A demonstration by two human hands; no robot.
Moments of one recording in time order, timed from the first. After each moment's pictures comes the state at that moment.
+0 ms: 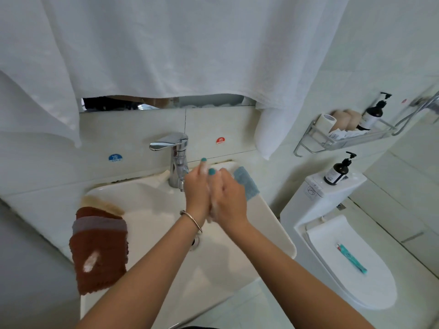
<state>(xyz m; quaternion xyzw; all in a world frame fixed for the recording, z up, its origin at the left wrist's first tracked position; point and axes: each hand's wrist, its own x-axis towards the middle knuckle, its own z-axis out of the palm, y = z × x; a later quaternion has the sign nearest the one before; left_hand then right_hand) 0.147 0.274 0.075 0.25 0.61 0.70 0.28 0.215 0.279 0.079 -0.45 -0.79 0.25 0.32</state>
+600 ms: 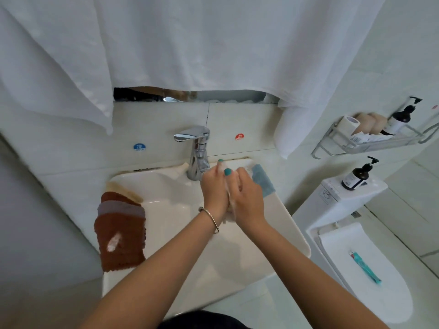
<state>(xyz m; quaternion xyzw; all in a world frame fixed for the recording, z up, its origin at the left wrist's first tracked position) 0.151 0.261 0.076 0.20 0.62 0.69 0.32 0.218 0.267 0.080 -0.46 -0.77 0.30 0.33</state>
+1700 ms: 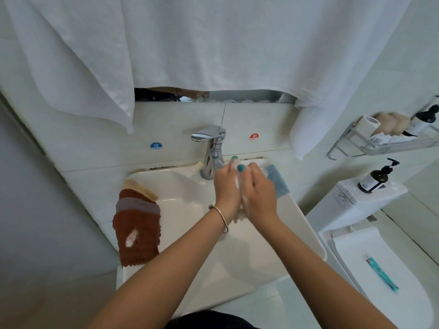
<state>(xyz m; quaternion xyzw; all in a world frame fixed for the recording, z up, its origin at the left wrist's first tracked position) 0.139 0.252 0.082 0.22 0.59 0.70 0.32 0.206 0.265 0.081 -0.44 -0.76 0.31 0.36</state>
